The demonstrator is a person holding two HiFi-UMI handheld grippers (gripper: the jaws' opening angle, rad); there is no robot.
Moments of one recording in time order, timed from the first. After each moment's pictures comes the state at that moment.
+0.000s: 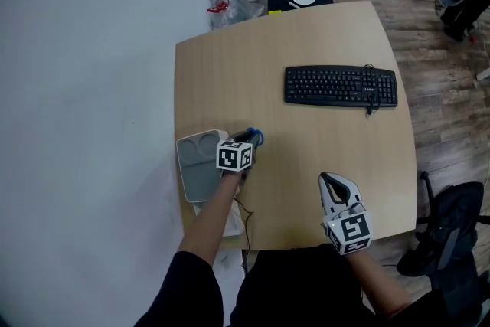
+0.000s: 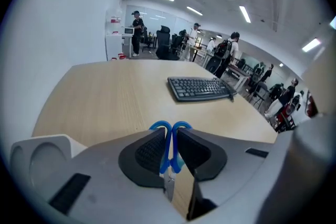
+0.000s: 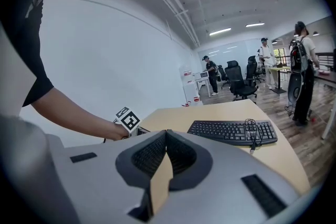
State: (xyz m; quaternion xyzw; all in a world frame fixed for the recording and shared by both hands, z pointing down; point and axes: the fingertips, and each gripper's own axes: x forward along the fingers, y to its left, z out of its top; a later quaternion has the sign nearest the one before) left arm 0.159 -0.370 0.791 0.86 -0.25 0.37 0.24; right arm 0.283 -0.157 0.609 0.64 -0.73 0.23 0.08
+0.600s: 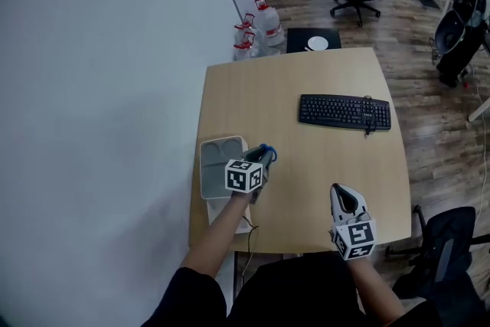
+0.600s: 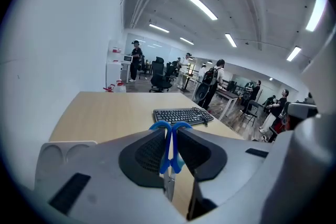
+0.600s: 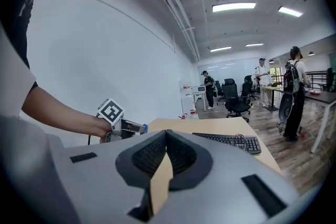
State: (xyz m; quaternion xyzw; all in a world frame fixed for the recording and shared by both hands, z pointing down) left arm 0.137 -0.310 0.652 0.91 -0.26 0.23 0.21; right arm 0.254 -0.102 0.549 0.67 -0.72 0.16 0.07
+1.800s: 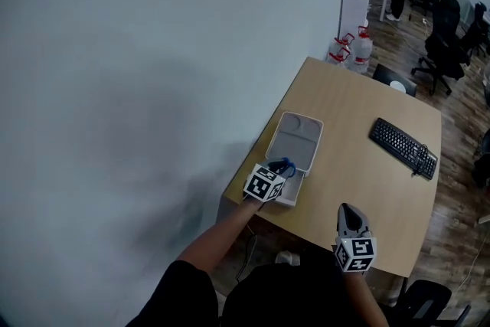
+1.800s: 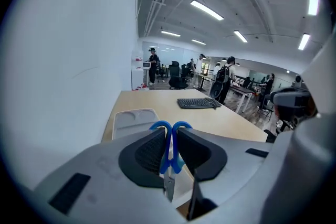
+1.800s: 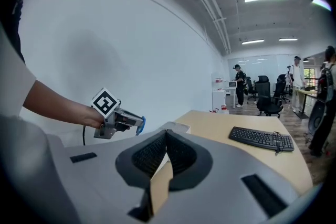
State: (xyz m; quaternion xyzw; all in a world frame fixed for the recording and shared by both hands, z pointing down) left arm -0.083 -0.200 0.636 0.89 -0.35 0.24 0.17; right arm 0.076 -0.054 0.558 0.56 -0.81 0.14 0.13
